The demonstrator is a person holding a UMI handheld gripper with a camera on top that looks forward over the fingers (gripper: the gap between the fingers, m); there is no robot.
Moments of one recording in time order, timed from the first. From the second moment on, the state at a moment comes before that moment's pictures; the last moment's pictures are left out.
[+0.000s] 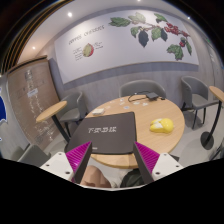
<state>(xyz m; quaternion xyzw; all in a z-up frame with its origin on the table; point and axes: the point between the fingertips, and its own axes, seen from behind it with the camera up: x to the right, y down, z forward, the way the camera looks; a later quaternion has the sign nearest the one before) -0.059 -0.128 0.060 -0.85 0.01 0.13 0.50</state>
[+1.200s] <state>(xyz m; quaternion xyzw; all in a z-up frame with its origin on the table) 0.124 0.031 0.063 -0.82 0.06 -0.01 0.56</state>
